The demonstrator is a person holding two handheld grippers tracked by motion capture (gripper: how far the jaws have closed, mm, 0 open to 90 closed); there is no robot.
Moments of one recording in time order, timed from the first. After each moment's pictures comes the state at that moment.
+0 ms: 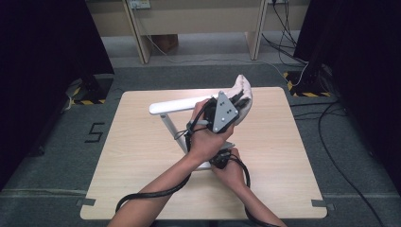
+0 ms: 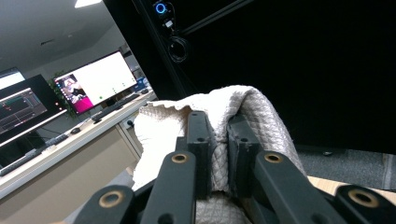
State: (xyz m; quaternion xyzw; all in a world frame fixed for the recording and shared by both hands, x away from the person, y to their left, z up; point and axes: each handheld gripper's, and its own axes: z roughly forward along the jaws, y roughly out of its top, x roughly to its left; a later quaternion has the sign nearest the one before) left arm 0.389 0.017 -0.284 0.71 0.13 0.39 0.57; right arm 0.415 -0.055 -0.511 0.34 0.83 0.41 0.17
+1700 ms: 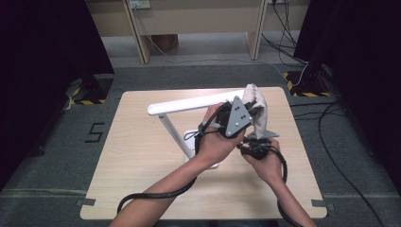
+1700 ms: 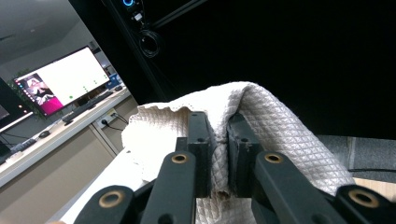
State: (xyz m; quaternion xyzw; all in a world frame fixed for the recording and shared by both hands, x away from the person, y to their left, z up) left arm 0.382 -0.007 -0.289 0.74 0.11 0.35 0.56; right arm 0.414 -0.174 -0.457 0.40 0.78 0.42 0.21
